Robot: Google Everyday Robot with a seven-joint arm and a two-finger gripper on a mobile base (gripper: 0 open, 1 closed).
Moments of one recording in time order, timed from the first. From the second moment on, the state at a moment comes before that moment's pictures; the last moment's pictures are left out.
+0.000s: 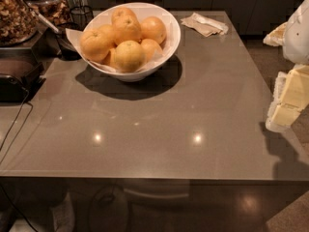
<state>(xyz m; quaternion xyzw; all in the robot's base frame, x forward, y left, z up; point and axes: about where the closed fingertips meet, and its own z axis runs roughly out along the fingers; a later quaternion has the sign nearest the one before) 0.438 -0.217 0.977 -0.60 0.78 -0.04 0.16</state>
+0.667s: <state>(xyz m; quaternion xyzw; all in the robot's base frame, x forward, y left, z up) 0.446 -0.210 0.982 -0.59 0.79 -0.03 0.16</state>
